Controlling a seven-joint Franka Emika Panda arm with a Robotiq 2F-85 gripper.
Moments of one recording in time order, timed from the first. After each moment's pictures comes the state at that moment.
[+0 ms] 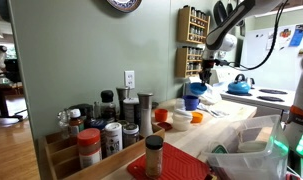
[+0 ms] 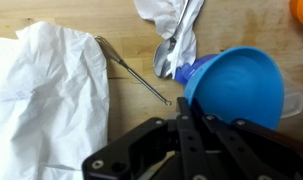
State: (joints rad) arm -0.09 -0.14 -0.10 -2.49 0.09 2.48 -0.25
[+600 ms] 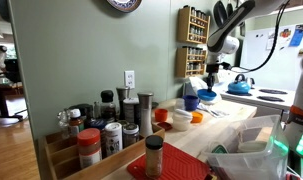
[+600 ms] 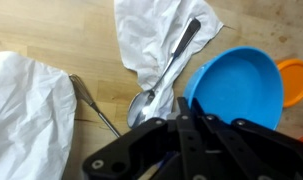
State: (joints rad) arm -0.08 -0.14 -0.13 -2.54 0.15 2.34 -0.54
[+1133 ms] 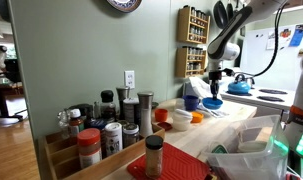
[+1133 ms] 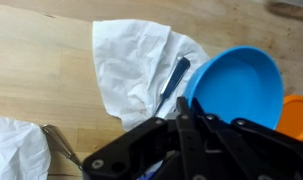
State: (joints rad) arm -0.08 -0.09 -0.12 -2.59 0.15 2.33 -0.51
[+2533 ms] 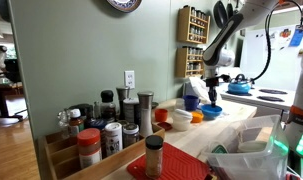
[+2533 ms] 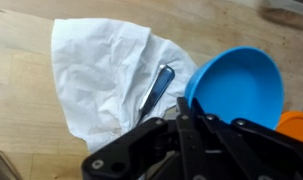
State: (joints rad) arm -0.04 0.03 -0.09 -2.57 0.21 2.34 -0.53
